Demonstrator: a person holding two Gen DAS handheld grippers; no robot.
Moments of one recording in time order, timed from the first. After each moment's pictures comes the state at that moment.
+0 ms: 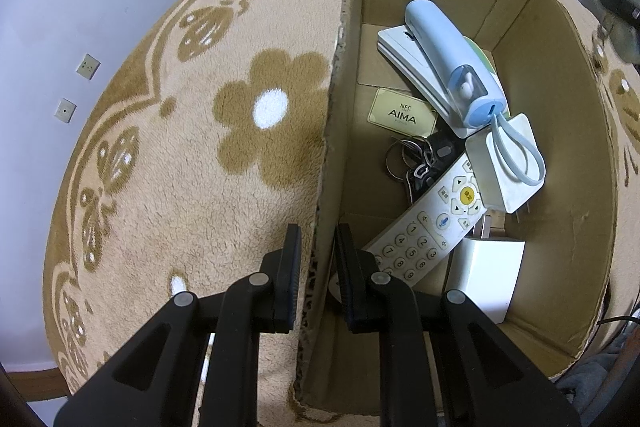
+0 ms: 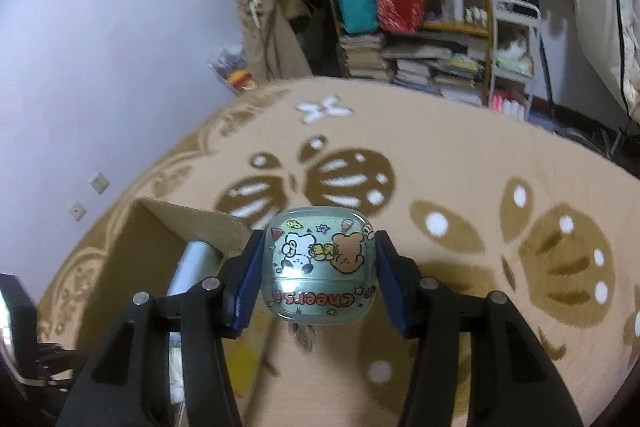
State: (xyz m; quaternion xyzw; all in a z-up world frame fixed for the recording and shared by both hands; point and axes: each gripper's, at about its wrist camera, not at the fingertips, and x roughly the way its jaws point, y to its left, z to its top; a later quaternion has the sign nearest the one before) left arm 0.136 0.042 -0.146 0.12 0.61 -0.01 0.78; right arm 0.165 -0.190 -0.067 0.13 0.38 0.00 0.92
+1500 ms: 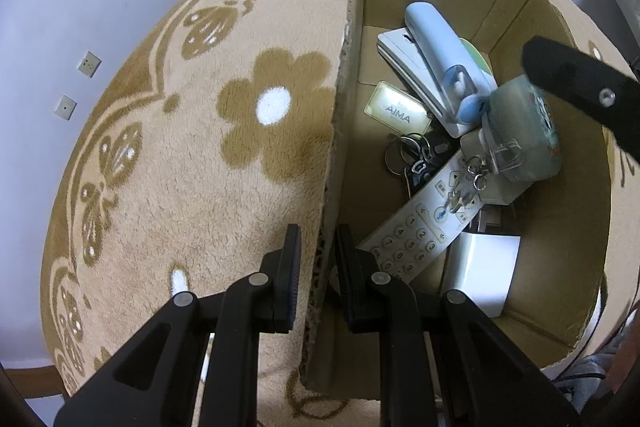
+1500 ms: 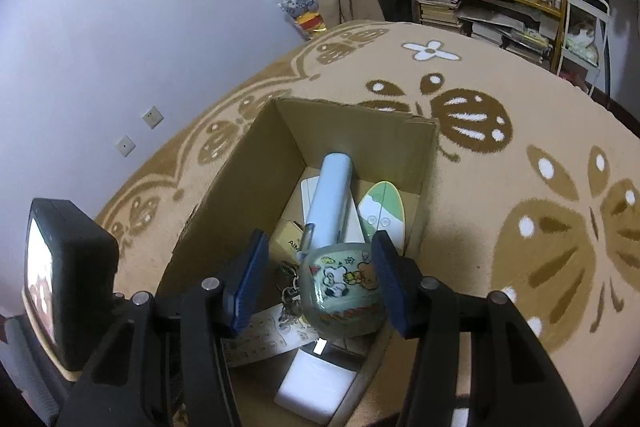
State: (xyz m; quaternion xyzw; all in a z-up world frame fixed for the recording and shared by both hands) left arm 0.131 0.045 -0.142 0.11 0.61 -0.01 0.79; right arm 0.143 -0.089 -0.079 0.11 0.46 0.10 0.88
